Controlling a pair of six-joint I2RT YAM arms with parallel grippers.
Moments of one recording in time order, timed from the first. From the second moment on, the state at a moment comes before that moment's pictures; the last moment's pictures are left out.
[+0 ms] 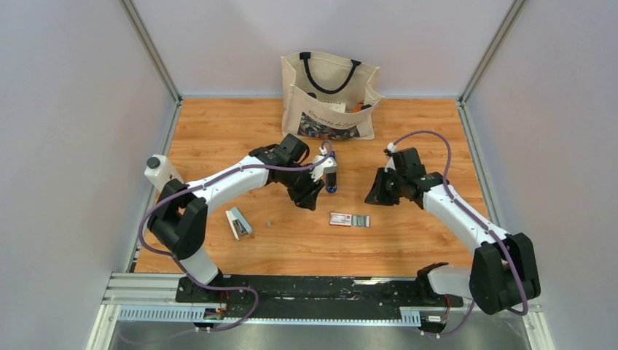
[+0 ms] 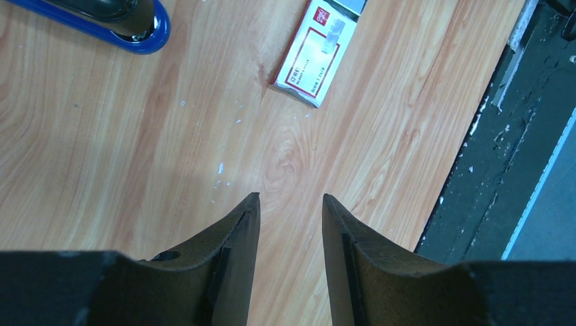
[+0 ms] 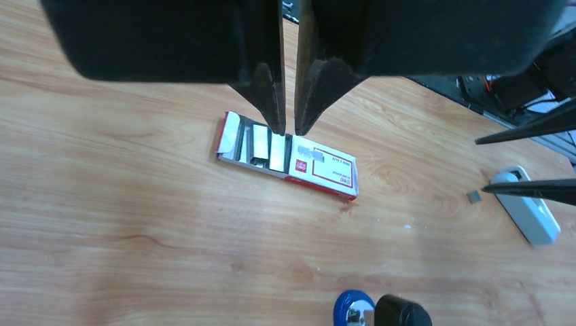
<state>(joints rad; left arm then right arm) -0.68 1.65 1.22 -0.64 0.53 0.31 0.35 1.28 0.81 -0.51 -0.30 0.51</state>
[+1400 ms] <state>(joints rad) -0.83 1.90 1.34 -0.67 0.22 0.28 0.12 1.37 0.50 -0.17 -0.58 0.63</state>
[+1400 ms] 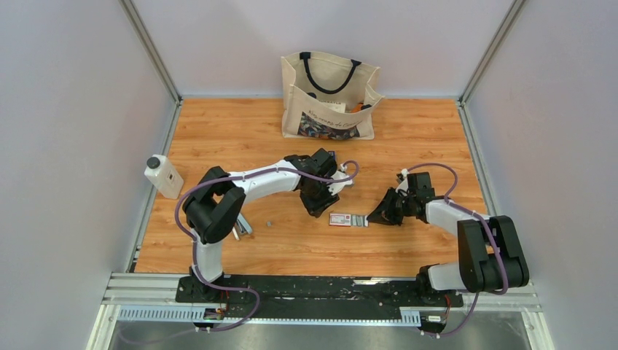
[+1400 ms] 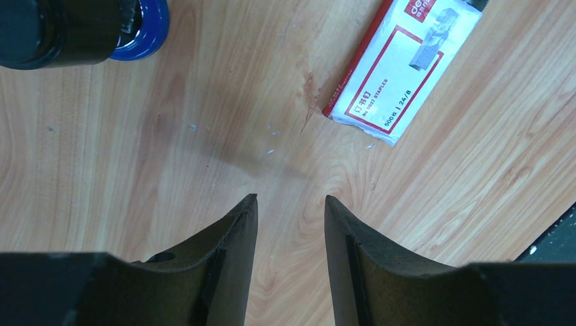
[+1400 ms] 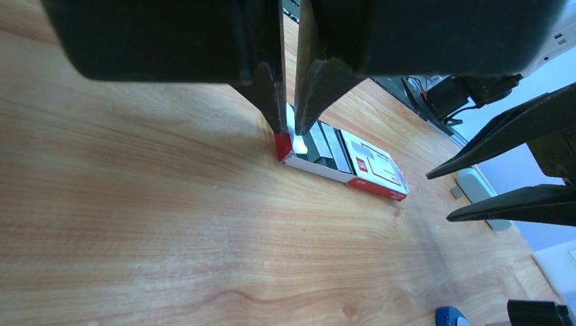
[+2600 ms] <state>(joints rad) -0.89 1.95 1.38 -0.67 0.19 0.31 0.17 1.39 0.47 -0.12 -0.61 0.69</state>
